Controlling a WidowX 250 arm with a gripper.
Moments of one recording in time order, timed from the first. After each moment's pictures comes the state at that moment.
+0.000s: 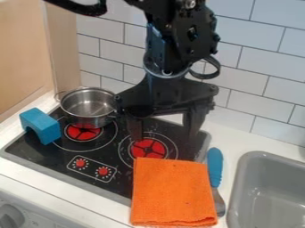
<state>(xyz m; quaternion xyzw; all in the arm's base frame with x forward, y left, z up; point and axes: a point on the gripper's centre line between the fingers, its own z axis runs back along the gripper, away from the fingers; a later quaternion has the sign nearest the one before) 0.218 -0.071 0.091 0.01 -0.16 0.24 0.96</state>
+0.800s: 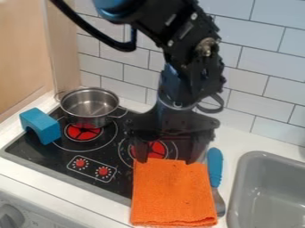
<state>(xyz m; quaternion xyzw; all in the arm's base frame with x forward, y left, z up) 0.224 -0.074 0.049 0.05 -0.11 0.21 0.97</state>
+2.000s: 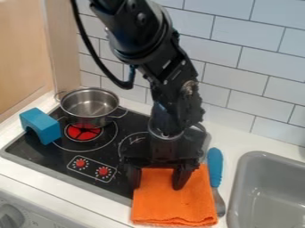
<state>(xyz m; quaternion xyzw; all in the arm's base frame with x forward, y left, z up) 0.230 -0.061 -0.002 0.04 -0.05 0.22 0.97</state>
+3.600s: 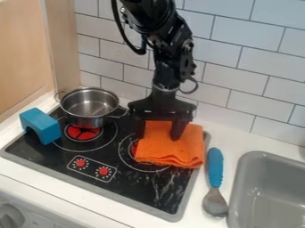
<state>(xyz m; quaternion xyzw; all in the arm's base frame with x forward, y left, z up) 0.327 -0.014 0.001 0.06 -0.06 0.24 0.97</state>
